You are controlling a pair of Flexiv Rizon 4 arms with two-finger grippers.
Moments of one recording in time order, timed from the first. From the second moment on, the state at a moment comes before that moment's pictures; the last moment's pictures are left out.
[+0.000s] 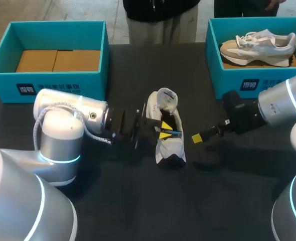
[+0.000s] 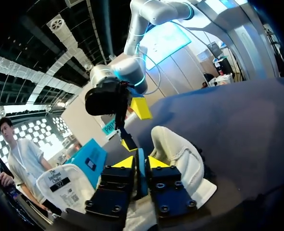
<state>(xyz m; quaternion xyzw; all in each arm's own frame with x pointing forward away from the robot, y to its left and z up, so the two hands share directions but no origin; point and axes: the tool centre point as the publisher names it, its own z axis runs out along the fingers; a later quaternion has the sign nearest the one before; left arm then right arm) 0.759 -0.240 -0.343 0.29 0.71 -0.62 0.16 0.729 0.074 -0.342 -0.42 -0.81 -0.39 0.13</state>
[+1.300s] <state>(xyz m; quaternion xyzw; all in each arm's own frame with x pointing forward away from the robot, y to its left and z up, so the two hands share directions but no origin) 0.755 -0.222 -0.284 0.42 0.70 -0.57 0.14 0.729 0.074 -0.342 -0.42 -0.81 -0.39 0.13</state>
